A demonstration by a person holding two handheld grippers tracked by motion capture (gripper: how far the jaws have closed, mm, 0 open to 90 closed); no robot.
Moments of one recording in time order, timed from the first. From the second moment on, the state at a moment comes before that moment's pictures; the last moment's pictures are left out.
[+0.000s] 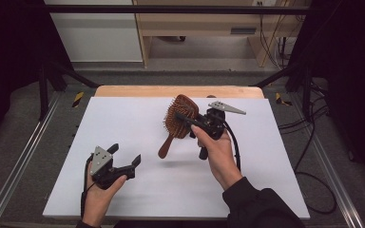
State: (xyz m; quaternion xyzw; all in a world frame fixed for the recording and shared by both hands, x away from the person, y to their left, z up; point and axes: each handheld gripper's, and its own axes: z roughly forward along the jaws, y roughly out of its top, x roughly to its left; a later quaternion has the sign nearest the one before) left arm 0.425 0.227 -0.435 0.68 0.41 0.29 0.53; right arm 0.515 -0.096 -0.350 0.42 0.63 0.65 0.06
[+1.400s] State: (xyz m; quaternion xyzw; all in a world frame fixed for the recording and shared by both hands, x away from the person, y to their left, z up) left arm 0.428 0.230 -0.438 0.68 0.40 0.31 0.53; right arm 0.586 -0.102 -0.289 0.45 0.59 0.66 0.13
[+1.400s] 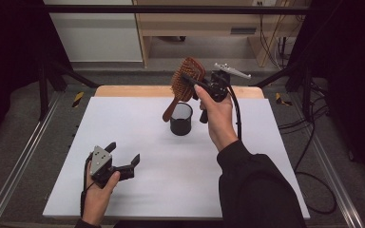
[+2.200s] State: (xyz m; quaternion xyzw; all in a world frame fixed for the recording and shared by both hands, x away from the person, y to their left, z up) left arm 0.429 0.232 -0.438 0.68 0.41 0.31 0.53; right arm 0.612 -0.104 -0.279 0.45 0.59 0.64 0.17
